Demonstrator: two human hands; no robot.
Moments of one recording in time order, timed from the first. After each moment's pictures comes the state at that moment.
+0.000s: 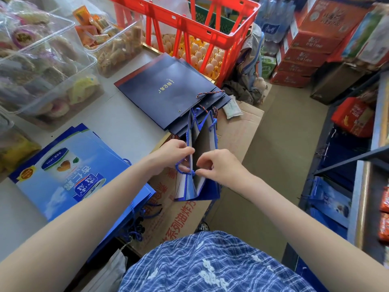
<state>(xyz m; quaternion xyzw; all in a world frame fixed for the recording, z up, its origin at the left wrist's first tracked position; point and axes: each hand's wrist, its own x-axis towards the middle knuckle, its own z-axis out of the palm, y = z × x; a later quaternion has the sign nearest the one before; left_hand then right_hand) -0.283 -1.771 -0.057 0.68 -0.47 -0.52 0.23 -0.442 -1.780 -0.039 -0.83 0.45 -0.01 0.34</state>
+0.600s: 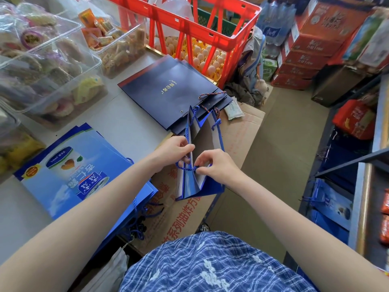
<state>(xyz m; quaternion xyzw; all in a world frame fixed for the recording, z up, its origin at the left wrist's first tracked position) -0.276 -1.771 -0.061 0.68 -0.50 -0.48 0.23 -0.431 -1.775 -0.049 -0.75 0.51 -0.04 0.43</state>
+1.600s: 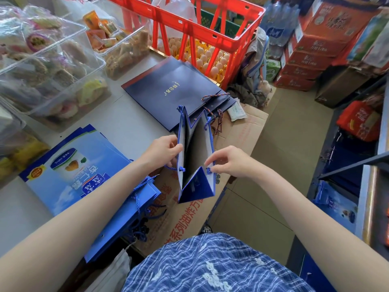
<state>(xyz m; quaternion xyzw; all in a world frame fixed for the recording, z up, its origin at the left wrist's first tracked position) -0.249 -1.765 -0.065 0.71 -0.53 -0.41 0.24 -0.455 -1.802 -0.034 -0.75 0.45 0.02 0.48</state>
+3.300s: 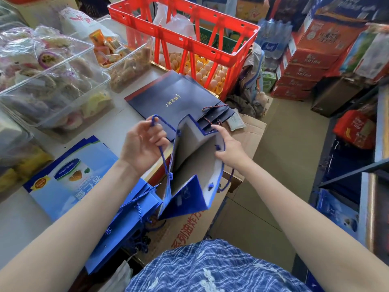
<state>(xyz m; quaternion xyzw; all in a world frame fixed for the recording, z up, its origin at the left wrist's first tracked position) -0.218 -1.762 -0.020 0.28 -0.08 -0.71 0.64 -0.431 -1.831 -0.045 -0.73 0.55 -0.14 0.38</state>
